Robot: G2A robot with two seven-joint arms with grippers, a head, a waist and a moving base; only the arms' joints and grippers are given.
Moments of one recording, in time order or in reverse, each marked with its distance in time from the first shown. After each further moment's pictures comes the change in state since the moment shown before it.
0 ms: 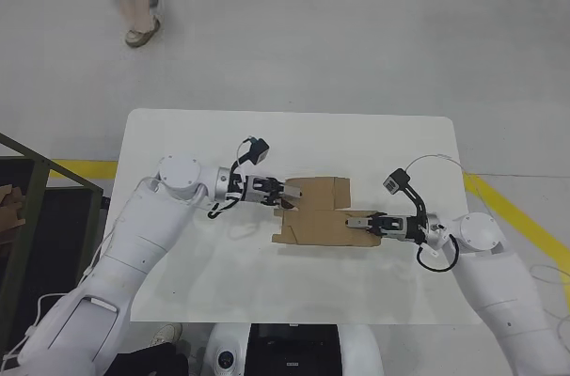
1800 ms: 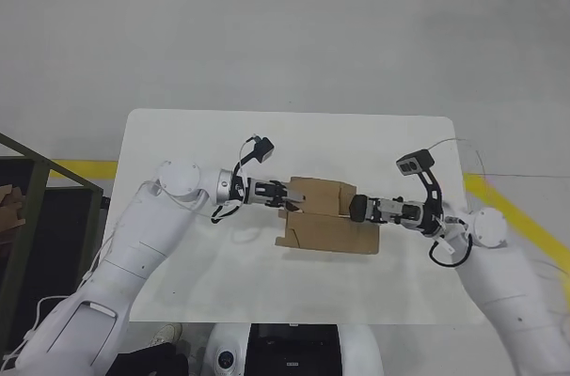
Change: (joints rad) left arm 0.030 0.010 0.001 -0.069 -0.024 -0.126 0.013; right arm 0.029 0.001 -0.005 -0.058 0.266 -0.166 0.033
